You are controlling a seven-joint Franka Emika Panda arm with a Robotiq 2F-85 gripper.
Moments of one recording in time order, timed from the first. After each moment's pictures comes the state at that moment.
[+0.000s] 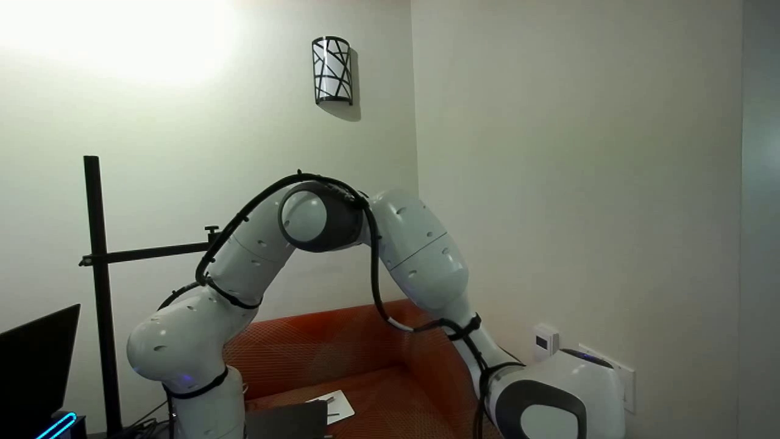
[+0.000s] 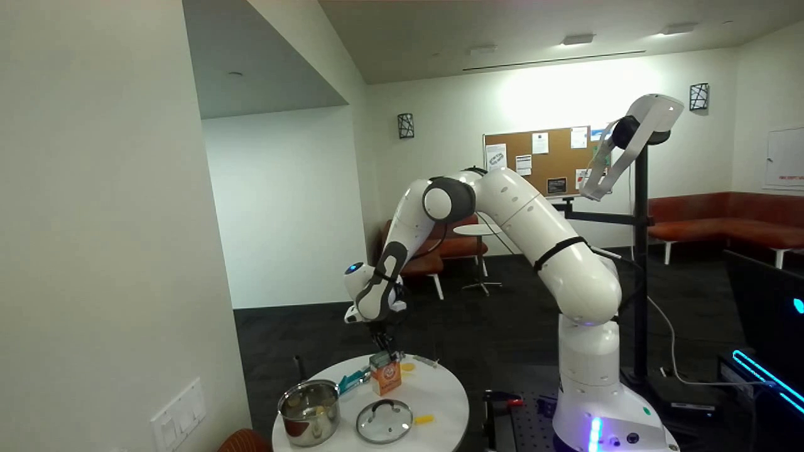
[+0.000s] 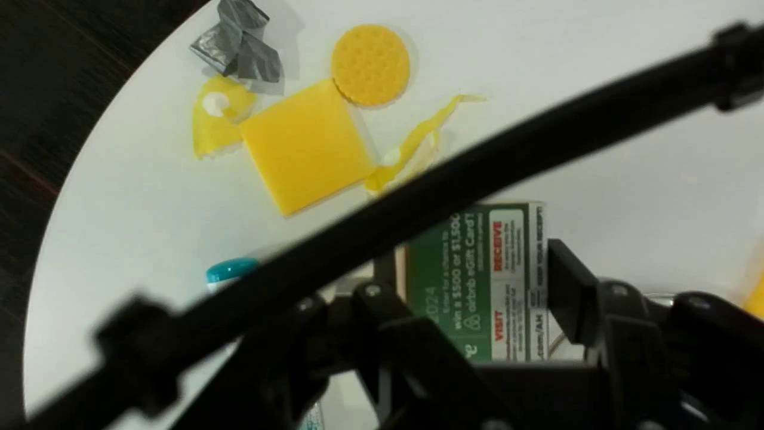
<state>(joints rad) -0.32 0.70 -0.16 -1.85 -0.29 2.47 -1.05</state>
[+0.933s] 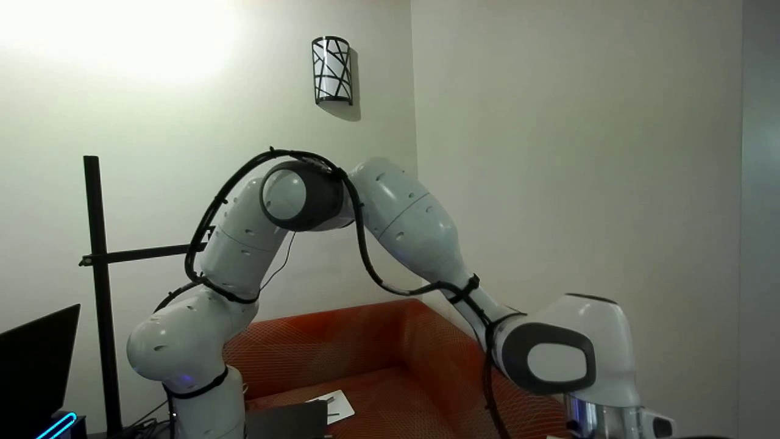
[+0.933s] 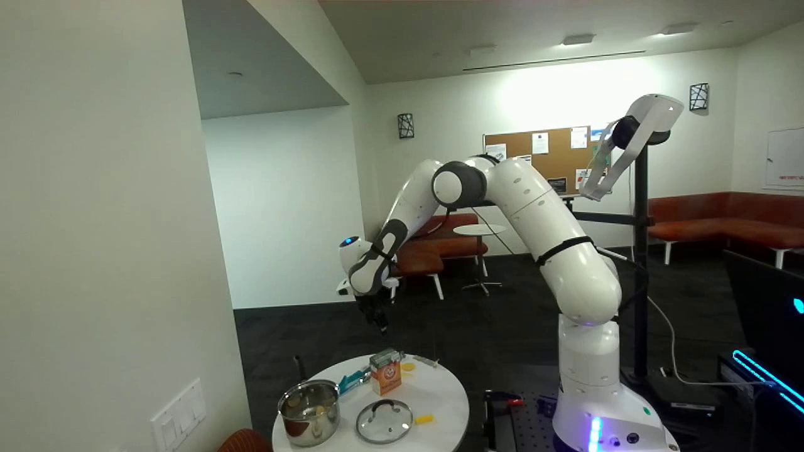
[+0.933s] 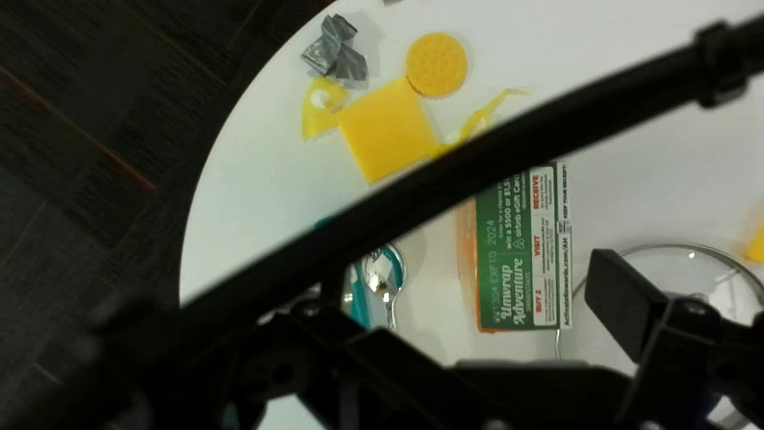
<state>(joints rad) -0.32 0.57 -0.15 -1.83 -0.29 2.40 -1.05</state>
